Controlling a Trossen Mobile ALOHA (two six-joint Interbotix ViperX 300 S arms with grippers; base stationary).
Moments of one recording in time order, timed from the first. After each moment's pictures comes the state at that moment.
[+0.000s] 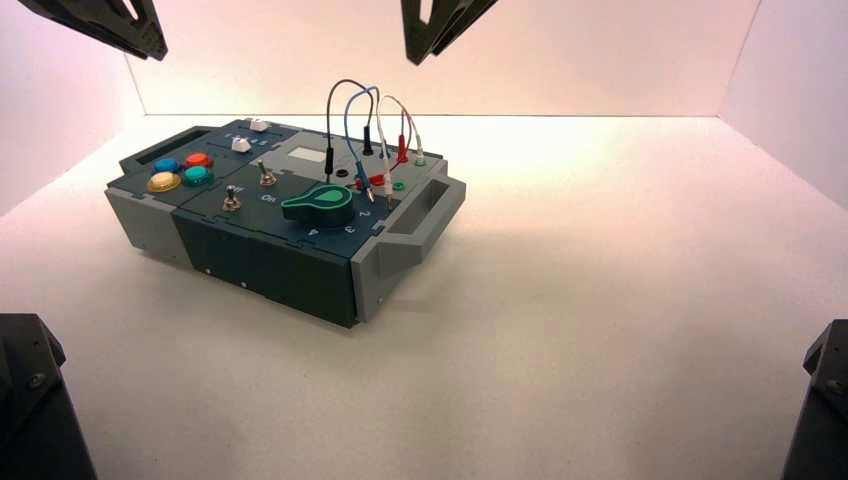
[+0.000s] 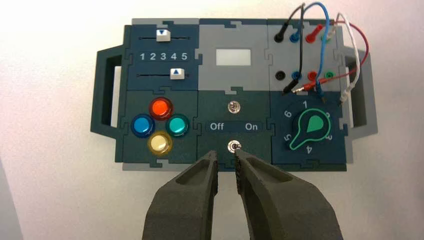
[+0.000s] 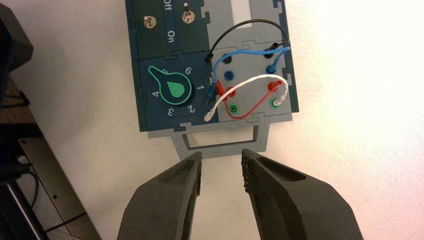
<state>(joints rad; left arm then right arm) -0.25 -0.73 0.98 -0.13 0.79 0.25 0.82 -0.14 0.48 0.13 0.84 -0.28</state>
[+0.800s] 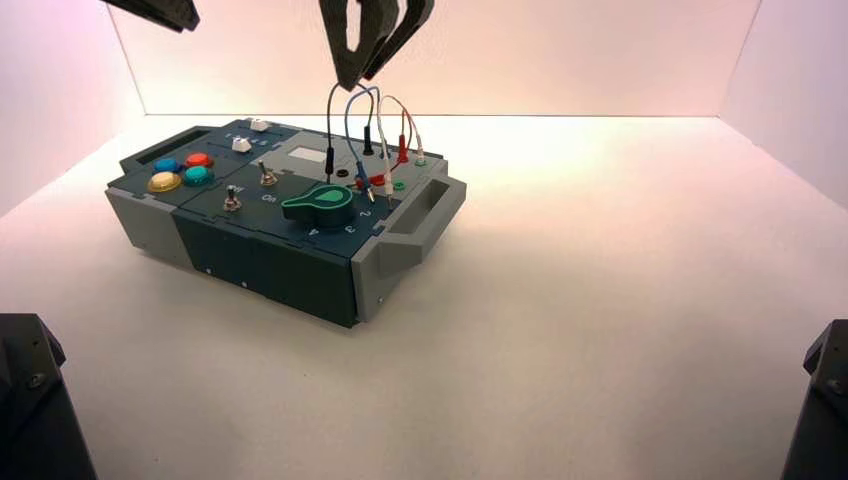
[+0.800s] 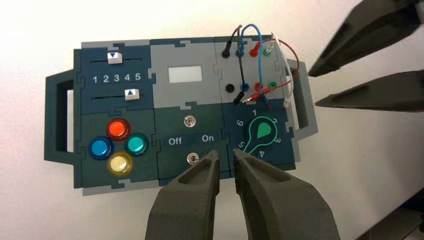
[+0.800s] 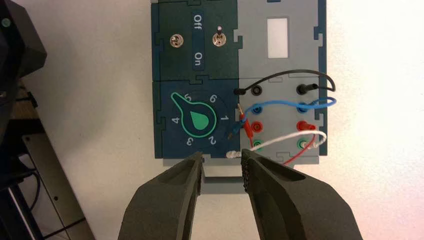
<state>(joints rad) -0.25 -0.73 0.92 -0.33 0.86 0.39 0.89 0.03 0.34 0.13 0.84 -0.28</state>
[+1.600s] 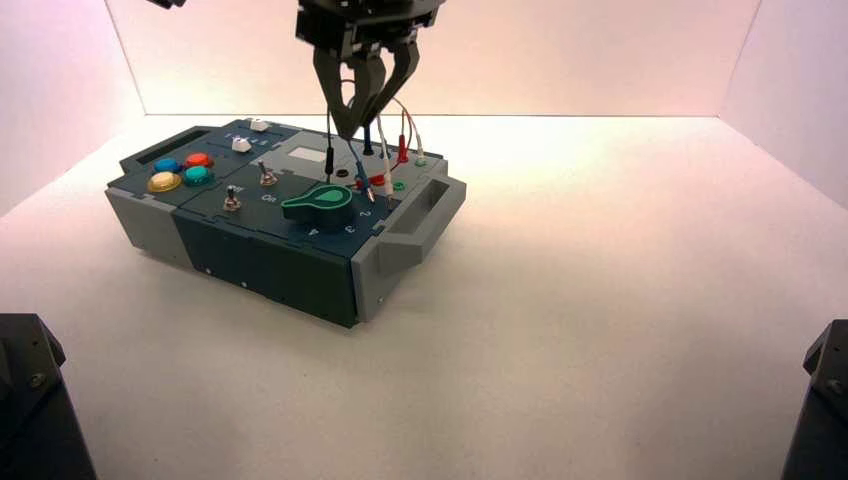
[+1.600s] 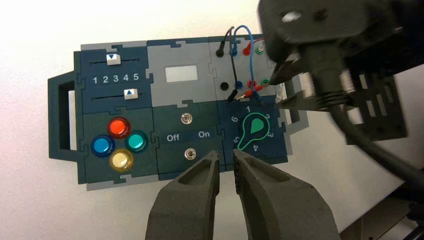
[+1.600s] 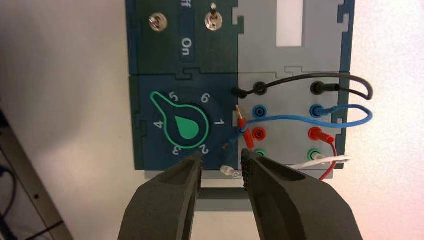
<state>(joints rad) -0.25 -0.76 0.87 -0.33 0.95 0.39 0.89 0.17 0.30 0.10 0.83 -0.28</state>
